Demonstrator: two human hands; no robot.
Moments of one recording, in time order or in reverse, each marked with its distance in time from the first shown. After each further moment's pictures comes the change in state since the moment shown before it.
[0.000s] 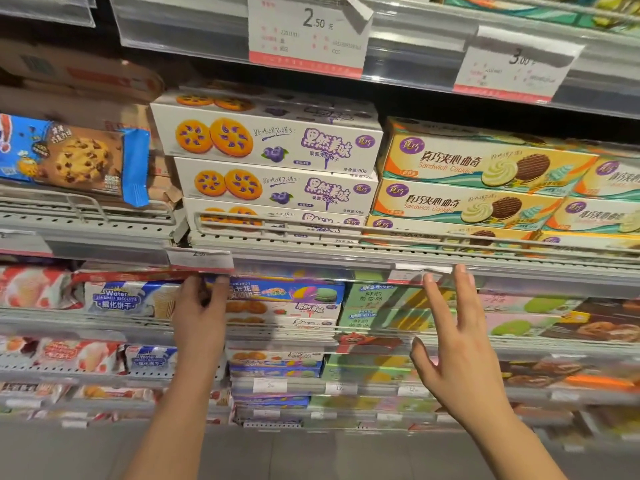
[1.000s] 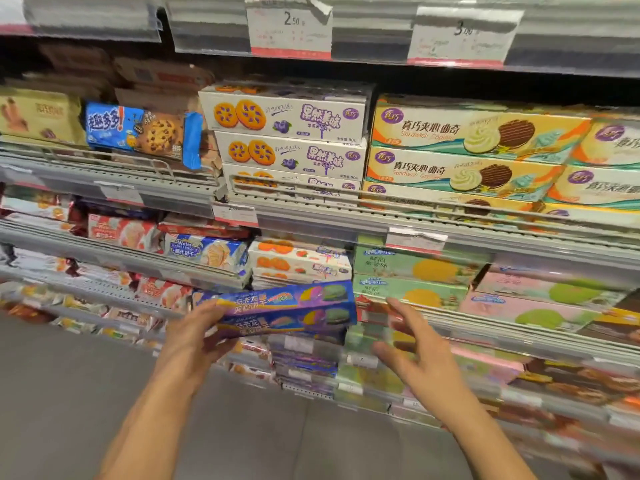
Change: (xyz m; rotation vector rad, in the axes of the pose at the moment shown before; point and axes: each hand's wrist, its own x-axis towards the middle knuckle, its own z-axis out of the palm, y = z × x) left_hand -0.127 0.027 -0.069 -0.344 -0.014 -0.531; right_hand -0.052 0.011 0.006 0.816 -0.409 0.048
